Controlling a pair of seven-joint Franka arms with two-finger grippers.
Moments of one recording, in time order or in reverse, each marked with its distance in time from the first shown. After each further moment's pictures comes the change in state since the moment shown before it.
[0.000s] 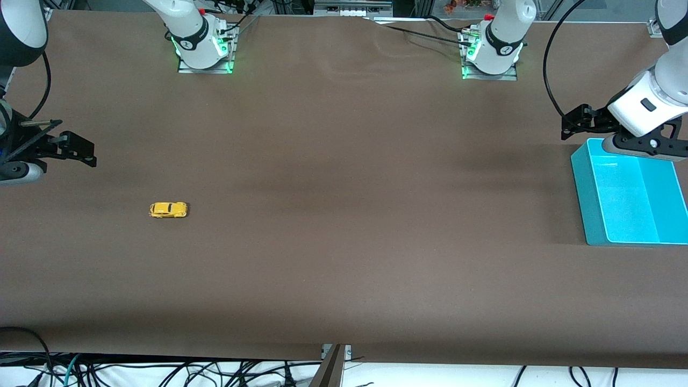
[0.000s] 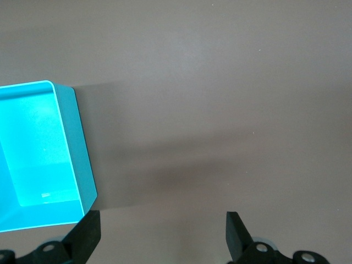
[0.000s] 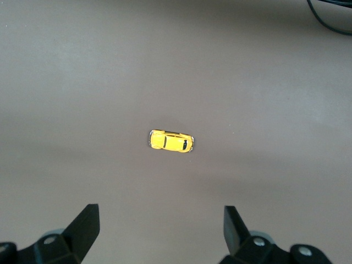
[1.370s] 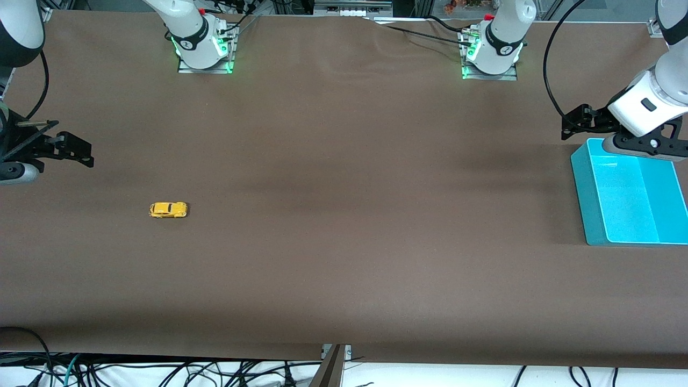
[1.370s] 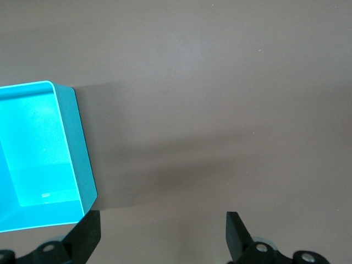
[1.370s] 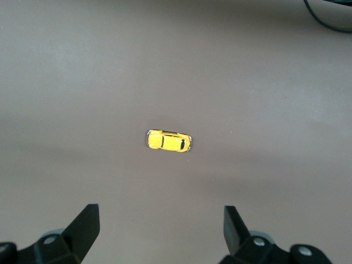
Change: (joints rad) left arm 0.000 0.000 0.000 0.001 0.000 0.000 0.000; right arm 0.000 0.002 -0.007 0.000 -0.001 0.001 0.002
